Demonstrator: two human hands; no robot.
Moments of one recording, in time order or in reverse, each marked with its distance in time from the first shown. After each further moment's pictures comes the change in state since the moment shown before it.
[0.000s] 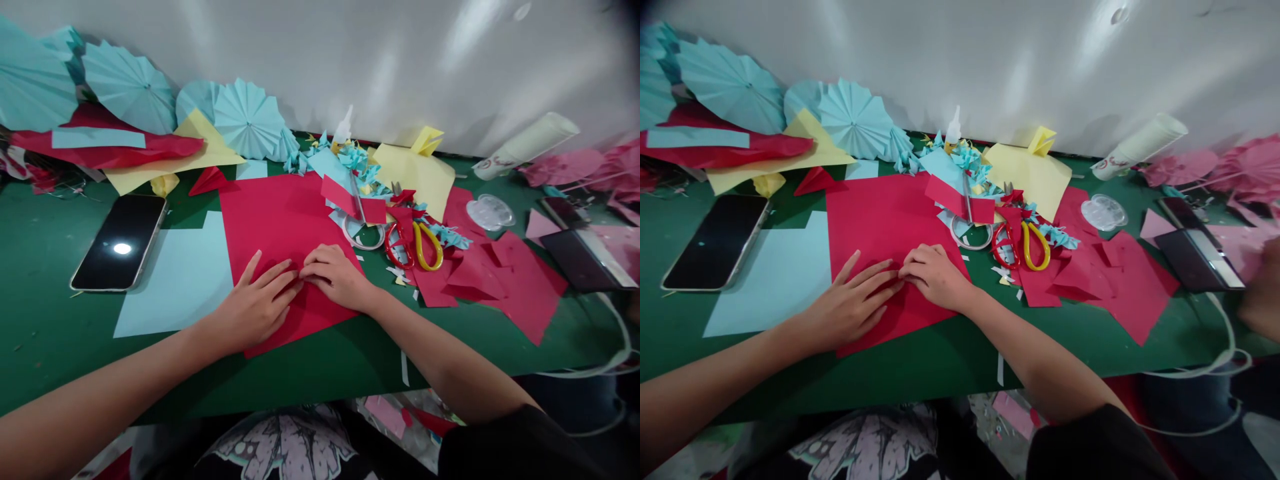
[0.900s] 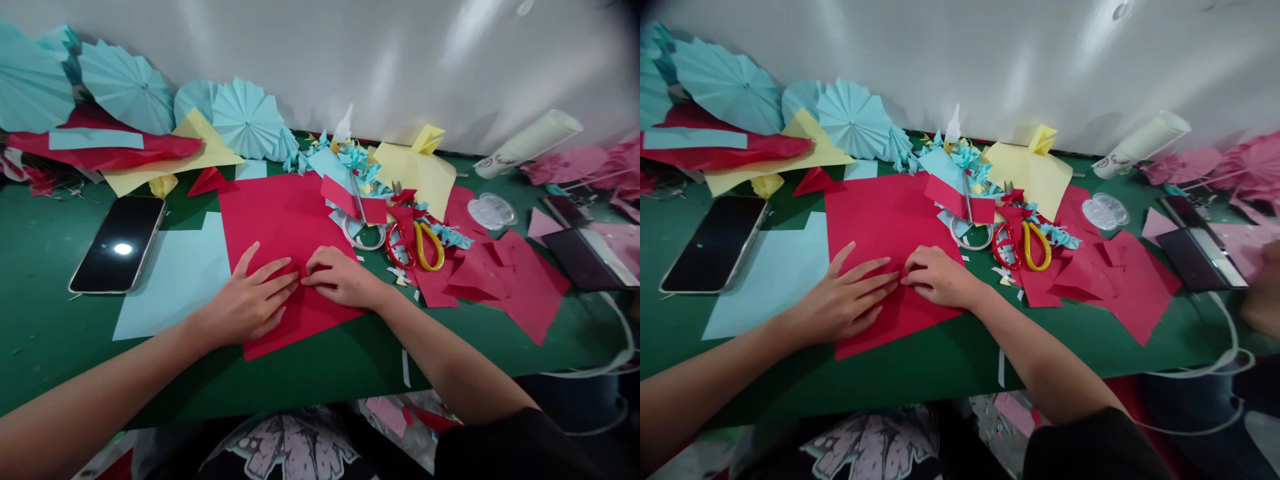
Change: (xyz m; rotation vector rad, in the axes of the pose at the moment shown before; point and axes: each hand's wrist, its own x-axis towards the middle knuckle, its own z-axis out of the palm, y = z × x) left_hand 0.002 -0.014 -0.008 -0.072 0.075 0.093; right_hand -0.001 0.009 -0.010 -0.010 -0.107 -0.151
